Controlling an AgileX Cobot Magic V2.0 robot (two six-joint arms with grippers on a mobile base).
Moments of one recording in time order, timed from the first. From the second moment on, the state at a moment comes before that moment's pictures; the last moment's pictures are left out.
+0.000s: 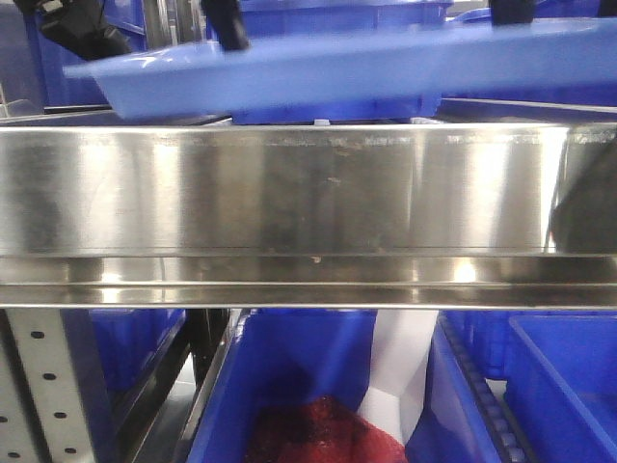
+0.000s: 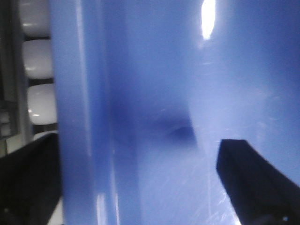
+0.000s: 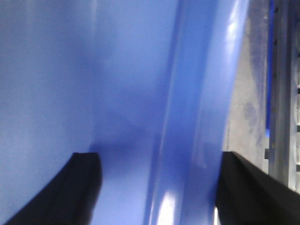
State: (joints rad) left arm -0.49 1.67 -1.57 -0.19 0.99 -0.24; right arm 0.39 1.63 -1.59 -0.18 1.23 0.37
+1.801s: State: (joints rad) left arm -0.79 0.36 -0.67 0.12 0.64 -0.22; right arm 0.40 0.04 -0.50 -0.18 0.70 0.19
